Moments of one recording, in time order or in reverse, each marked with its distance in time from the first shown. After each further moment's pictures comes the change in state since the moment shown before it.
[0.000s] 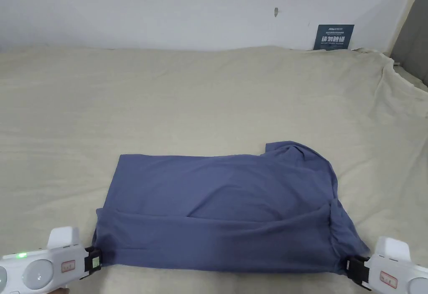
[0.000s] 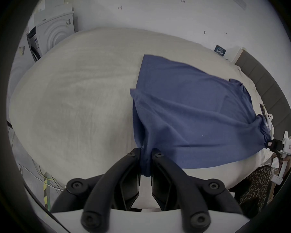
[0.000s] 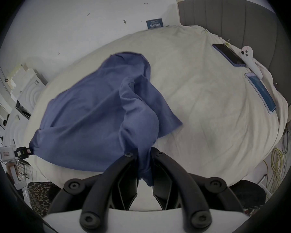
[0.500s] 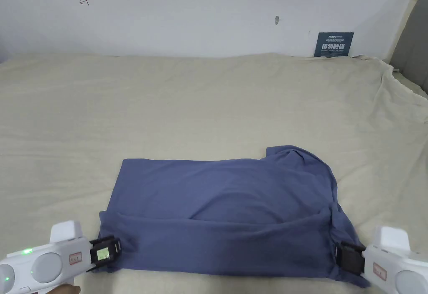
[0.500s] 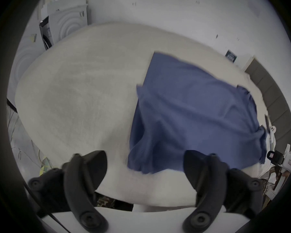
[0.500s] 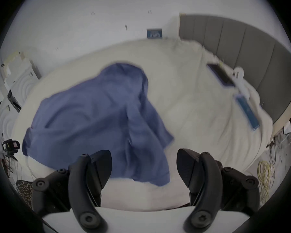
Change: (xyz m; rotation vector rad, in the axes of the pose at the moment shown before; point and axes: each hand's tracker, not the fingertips) left arm 0.020 0.015 0.040 0.123 0.027 0.090; right arm -0.048 0.019 0.060 0.161 -0.097 0.101
